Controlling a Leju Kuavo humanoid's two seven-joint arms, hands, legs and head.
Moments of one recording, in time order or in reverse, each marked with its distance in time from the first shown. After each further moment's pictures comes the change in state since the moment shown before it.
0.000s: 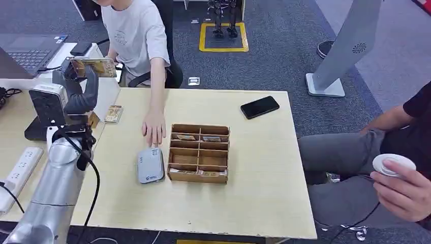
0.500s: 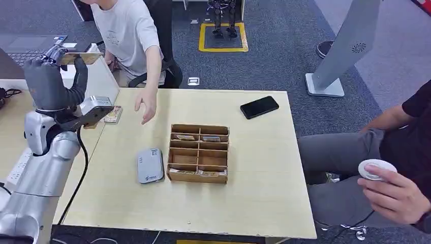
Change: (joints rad) left arm -0.058 0.116 -0.037 0.090 -0.799 0.376 0.006; right arm -0.005 0.000 0.064 -0.026 -0.001 0.036 0.000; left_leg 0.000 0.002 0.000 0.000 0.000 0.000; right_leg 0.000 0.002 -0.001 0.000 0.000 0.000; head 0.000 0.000
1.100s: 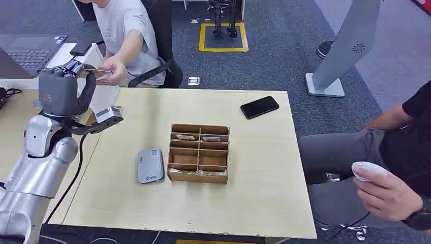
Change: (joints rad) left arm -0.011 0.058 -0.053 0.113 -0.100 -0.035 0.046; right arm 0.000 0.000 0.026 -0.010 -0.013 -0.001 0.001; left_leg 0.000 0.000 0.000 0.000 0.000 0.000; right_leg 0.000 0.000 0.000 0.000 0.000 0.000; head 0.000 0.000
